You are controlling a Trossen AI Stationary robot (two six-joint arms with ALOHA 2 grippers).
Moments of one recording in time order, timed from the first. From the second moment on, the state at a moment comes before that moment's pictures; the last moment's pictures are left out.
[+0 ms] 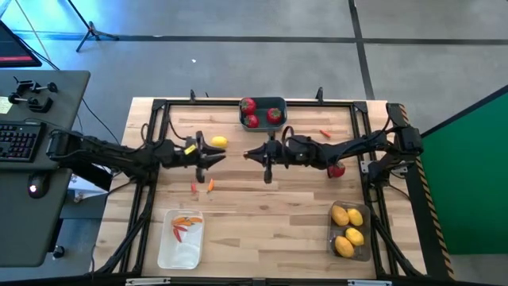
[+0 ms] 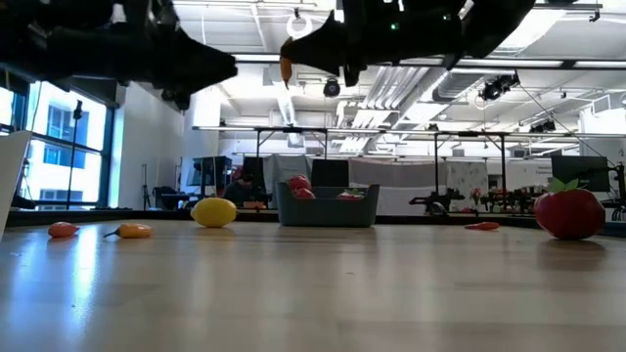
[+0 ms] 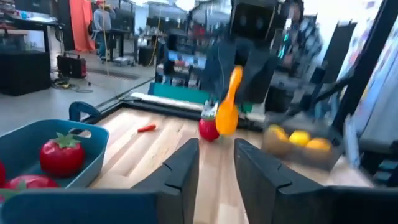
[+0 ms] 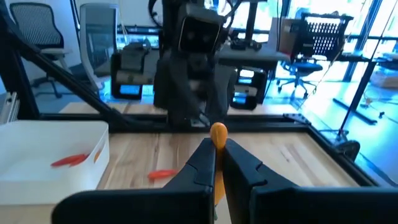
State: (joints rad) left arm 0.04 1.00 0.22 0.80 -0.10 -0.13; right arm -0.02 1.65 0.90 0.67 0.05 -0.06
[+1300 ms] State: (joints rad) left arm 0.00 1.38 0.52 0.75 -0.08 -0.04; right arm -0.01 1.65 0.90 0.69 0.06 -0.10
